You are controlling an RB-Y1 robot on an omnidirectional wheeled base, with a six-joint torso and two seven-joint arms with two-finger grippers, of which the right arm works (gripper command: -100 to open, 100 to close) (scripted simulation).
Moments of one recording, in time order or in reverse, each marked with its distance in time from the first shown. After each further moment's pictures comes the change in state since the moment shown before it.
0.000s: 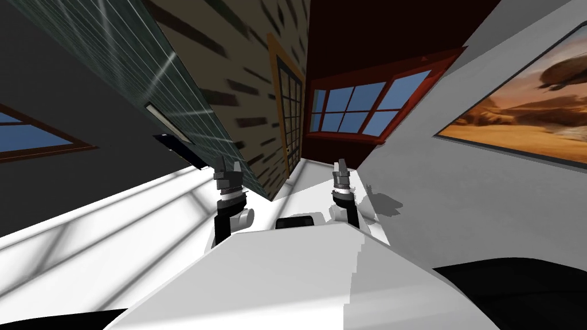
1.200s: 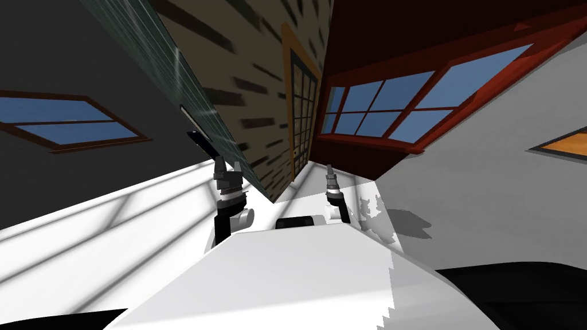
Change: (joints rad) arm -0.090 -0.071 0.047 0.243 -0.057 -0.053 0.157
